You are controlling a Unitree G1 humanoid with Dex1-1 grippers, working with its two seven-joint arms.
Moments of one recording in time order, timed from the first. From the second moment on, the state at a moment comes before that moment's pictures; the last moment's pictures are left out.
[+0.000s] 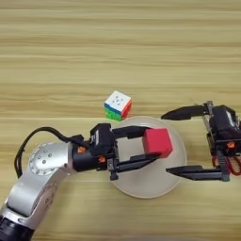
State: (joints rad) left arm 0.01 0.42 -0.28 -0.28 -0.44 -0.01 -1.05; right arm -0.14 -0.75 0.09 -0.57 0.60 0.40 1.16
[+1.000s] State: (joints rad) left arm -0.12 0.37 -0.34 0.15 -0.08 -0.14 -0.82; right arm -0.09 -0.73 0.03 -0.59 0.63 0.36 1.09
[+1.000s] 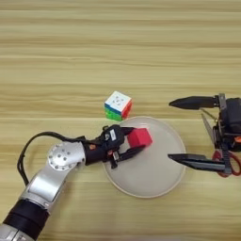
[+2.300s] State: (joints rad) left arm -0.15 0.31 -0.20 -0.01 -0.22 -0.05 -0.75; right arm -0.07 -0.71 0.02 -0.57 0.64 0.34 1.08
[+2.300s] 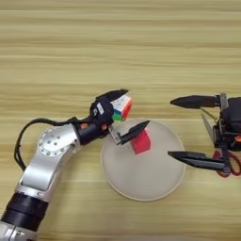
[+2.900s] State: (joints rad) left arm -0.21 0.24 -0.17 0.17 -0.09 -0.05 -0.51; right arm -0.13 -0.57 -0.01 -0.55 0.57 0.31 0.81
